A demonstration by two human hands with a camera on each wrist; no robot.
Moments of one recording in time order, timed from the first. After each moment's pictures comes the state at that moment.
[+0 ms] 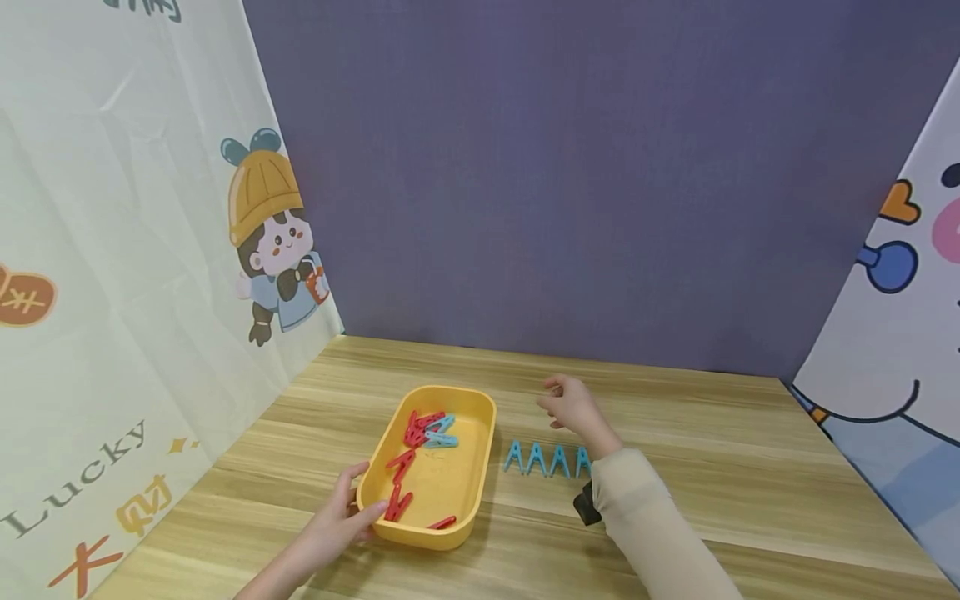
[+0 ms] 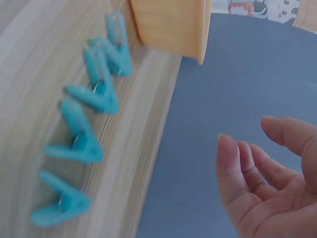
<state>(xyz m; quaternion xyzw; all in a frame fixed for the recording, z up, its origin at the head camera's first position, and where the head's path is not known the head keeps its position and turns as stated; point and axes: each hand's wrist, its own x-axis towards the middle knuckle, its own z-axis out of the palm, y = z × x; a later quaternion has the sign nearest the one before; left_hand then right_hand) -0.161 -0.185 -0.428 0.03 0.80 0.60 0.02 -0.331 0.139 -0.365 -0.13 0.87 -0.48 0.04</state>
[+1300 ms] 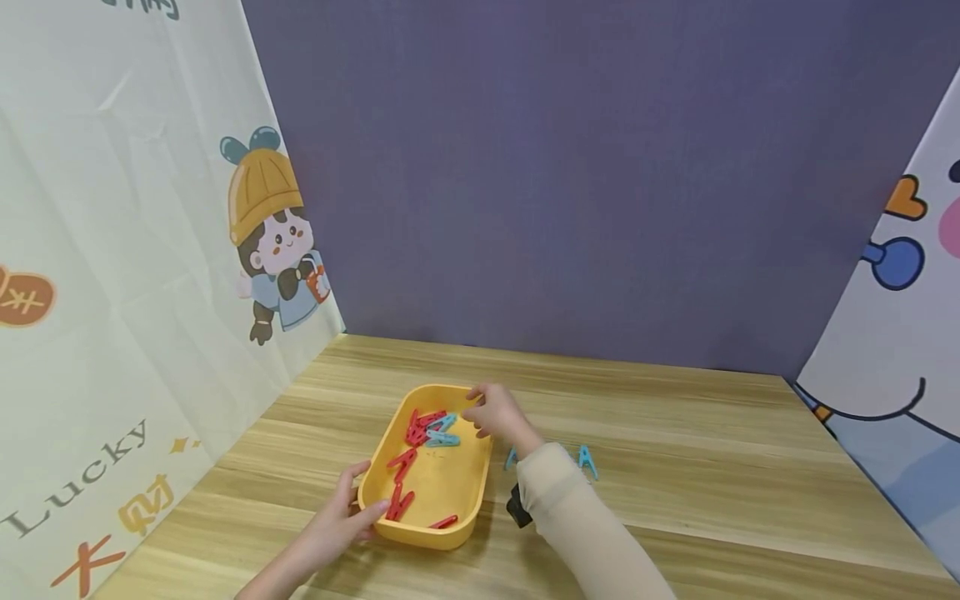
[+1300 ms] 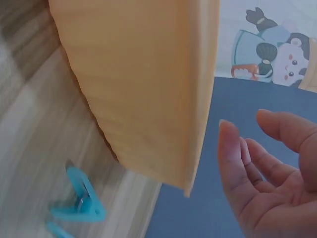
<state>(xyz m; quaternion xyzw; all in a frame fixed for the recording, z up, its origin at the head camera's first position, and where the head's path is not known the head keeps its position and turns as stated) -0.162 -0.185 -0.429 0.03 0.79 0.61 0.02 -0.318 0.037 -0.371 -0.17 0.84 -0.51 0.10</state>
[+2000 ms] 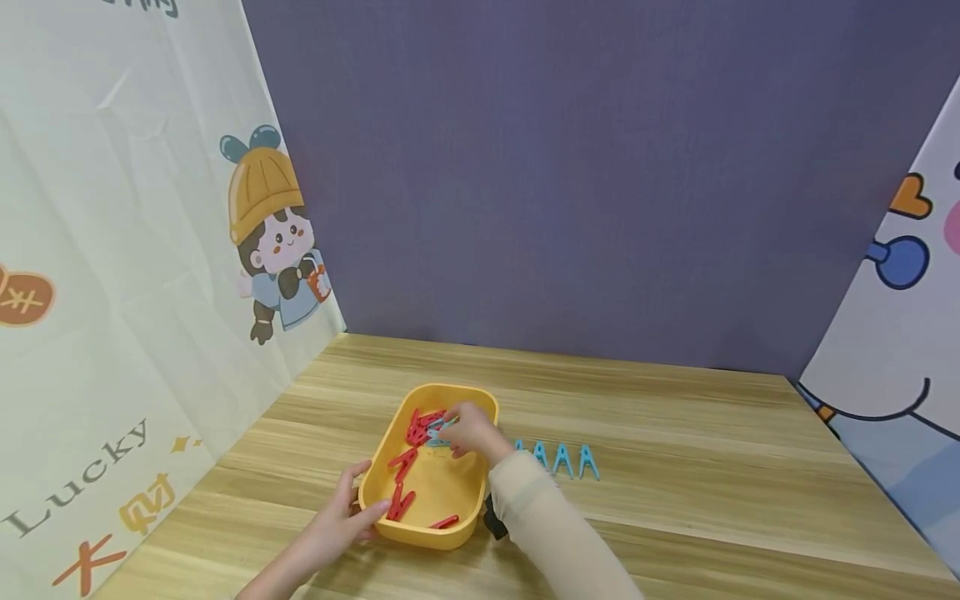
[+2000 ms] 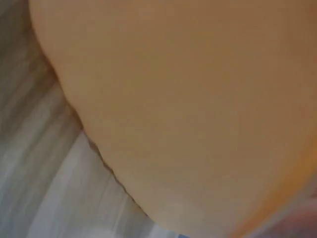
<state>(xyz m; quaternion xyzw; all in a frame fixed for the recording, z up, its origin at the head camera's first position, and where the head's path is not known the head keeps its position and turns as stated) -0.161 -0.183 -0.427 0.04 0.79 0.62 0.01 -0.312 0.004 -0.397 -0.19 0.83 -0.51 0.16</state>
